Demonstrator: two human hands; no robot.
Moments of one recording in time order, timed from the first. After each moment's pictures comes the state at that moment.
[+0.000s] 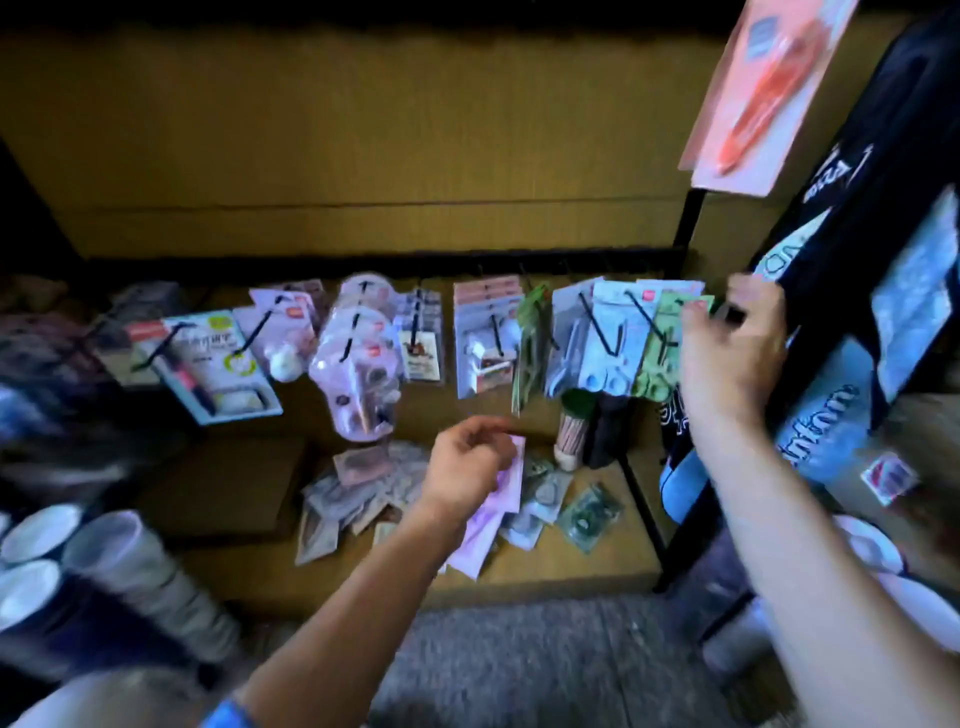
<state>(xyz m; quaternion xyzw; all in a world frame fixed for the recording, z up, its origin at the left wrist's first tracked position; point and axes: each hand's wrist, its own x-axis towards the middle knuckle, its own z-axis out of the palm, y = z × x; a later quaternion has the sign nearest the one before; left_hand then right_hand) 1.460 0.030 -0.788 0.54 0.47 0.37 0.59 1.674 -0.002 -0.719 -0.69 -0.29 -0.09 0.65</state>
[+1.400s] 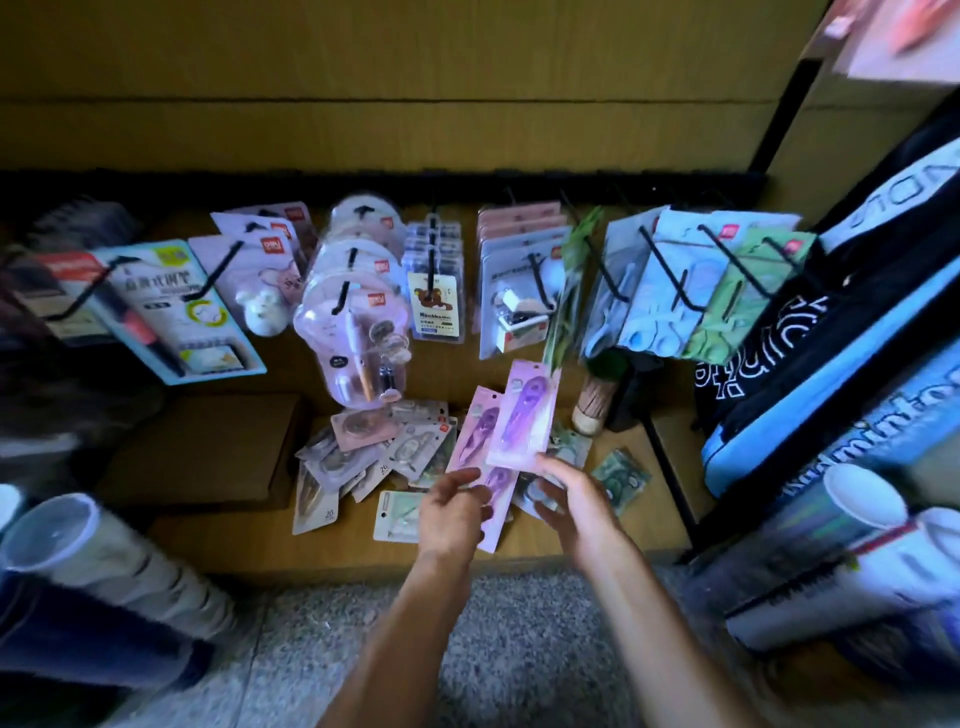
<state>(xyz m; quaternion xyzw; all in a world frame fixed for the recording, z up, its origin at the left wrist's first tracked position) 1.438 0.046 -0.899 0.32 0.60 0.33 0.65 1.568 0.030 -0.923 -0.61 -0.08 0.55 0.57</state>
